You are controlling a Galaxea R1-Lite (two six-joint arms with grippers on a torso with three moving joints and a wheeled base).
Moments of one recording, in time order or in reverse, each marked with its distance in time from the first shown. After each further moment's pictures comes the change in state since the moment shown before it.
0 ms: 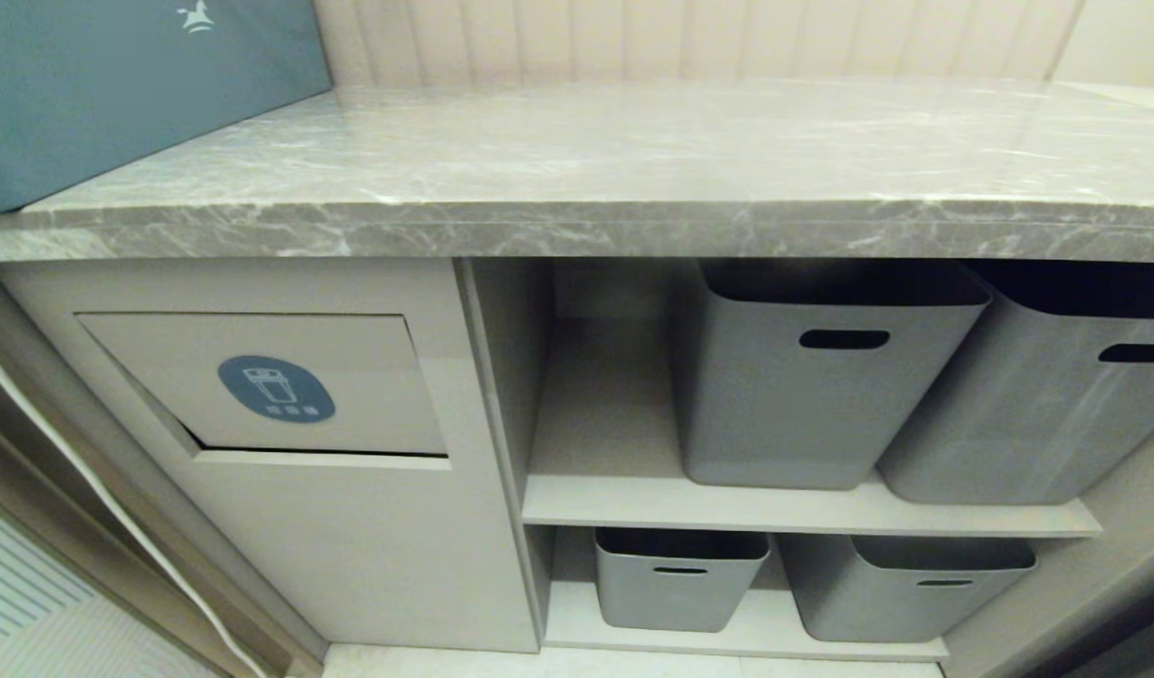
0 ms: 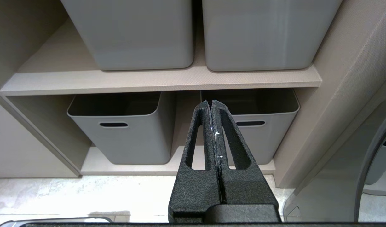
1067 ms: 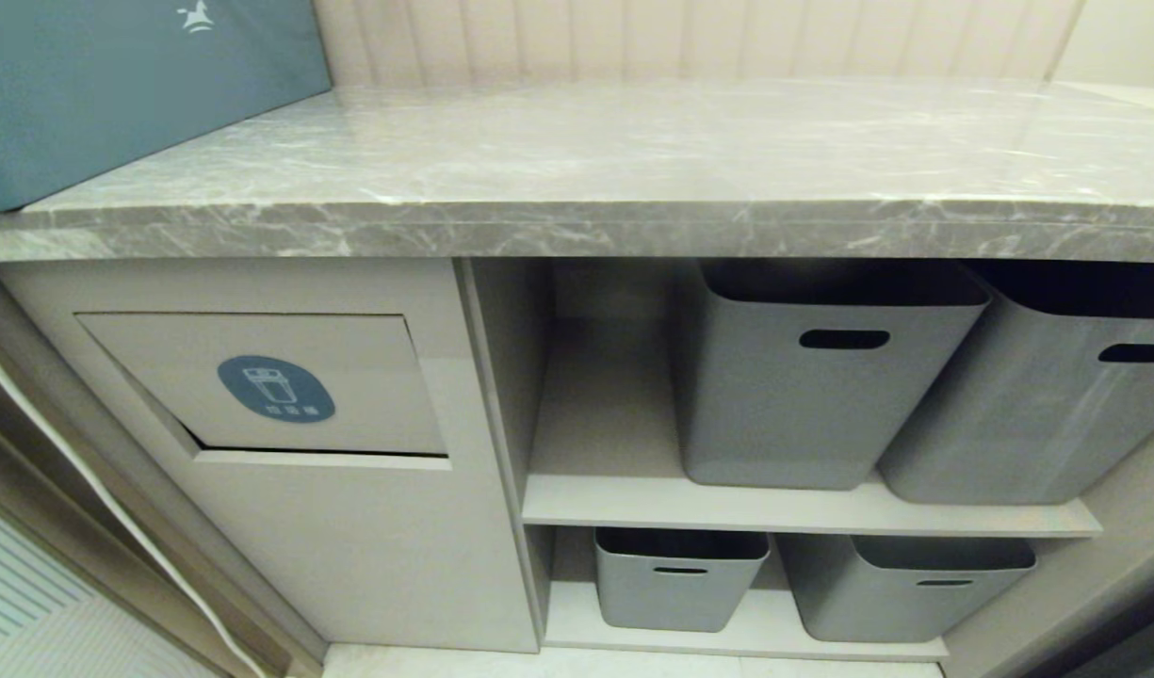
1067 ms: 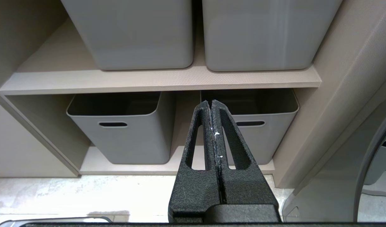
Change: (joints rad) left arm 0.000 0.000 0.000 0.002 0.001 -0.011; right arm 0.000 0.000 0.000 0.000 0.000 -0.004
